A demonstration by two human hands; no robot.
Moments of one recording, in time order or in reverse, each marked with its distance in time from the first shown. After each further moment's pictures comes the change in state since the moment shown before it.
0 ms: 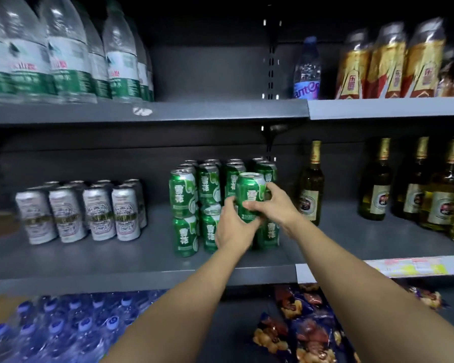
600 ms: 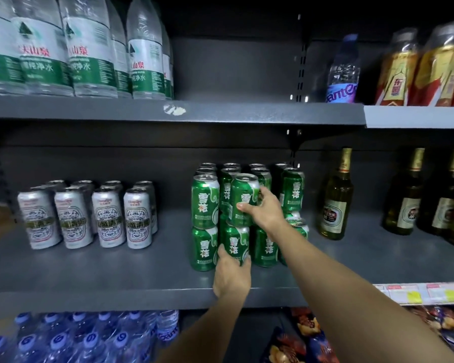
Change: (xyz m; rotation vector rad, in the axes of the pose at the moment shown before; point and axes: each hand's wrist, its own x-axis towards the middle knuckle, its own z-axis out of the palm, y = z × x) left_hand 0.012 -0.092 -0.001 0.005 -0.023 -0.352; right_hand 0.058 -0.002 0.089 -0.147 0.118 0.016
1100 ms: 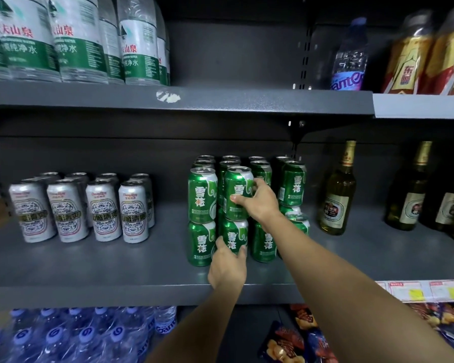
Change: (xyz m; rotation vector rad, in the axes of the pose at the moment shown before) left_hand 0.016 -0.002 0.006 0.123 0.025 0.032; right_hand 0.010 -0.004 0.009 -0.120 0.012 0.006
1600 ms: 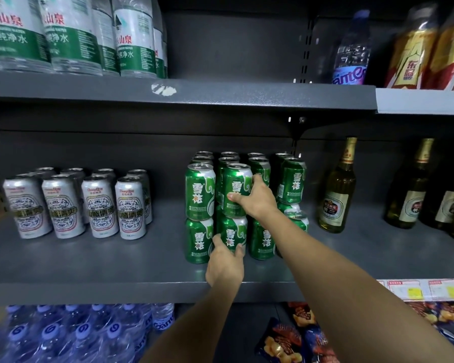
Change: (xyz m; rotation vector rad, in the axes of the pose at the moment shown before) left_hand 0.005 -0.006 0.008 -0.010 0.008 0.001; right_hand 0.003 -0.001 -0.002 -0.154 -0.062 -0.016
